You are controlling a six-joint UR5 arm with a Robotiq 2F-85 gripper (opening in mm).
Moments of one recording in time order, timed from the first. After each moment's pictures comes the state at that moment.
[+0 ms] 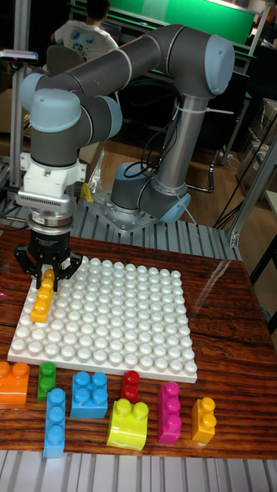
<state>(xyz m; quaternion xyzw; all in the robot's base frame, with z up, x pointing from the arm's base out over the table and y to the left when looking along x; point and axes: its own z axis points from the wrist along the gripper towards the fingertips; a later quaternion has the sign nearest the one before) 0.512 -0.161 0.065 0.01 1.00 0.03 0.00</state>
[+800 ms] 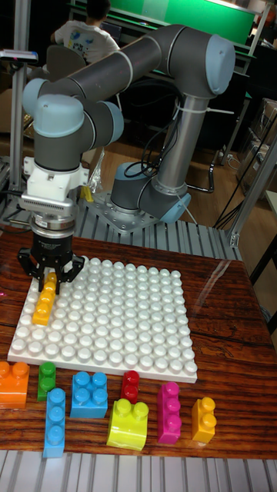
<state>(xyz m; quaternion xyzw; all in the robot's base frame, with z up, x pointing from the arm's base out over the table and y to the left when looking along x) 0.511 -0.155 0.054 0.02 1.00 0.03 0.01</state>
